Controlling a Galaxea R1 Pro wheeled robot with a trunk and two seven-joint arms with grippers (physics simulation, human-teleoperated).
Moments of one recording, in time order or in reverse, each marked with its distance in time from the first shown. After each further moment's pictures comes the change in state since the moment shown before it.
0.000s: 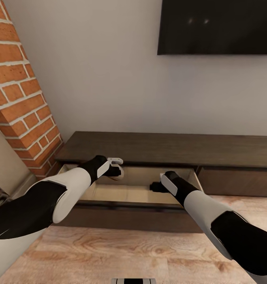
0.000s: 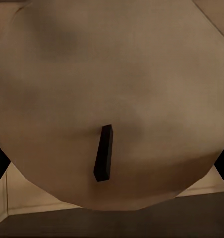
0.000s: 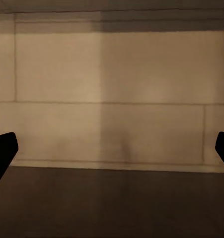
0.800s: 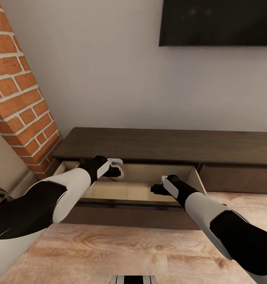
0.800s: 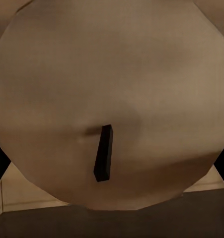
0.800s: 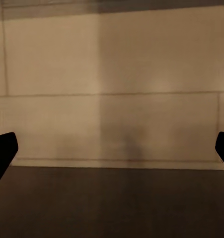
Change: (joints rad) left arm 0.001 0.000 0.000 0.006 -0.001 0.000 0.000; right arm 0.000 0.000 0.001 0.088 0.002 -0.079 0.081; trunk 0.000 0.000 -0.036
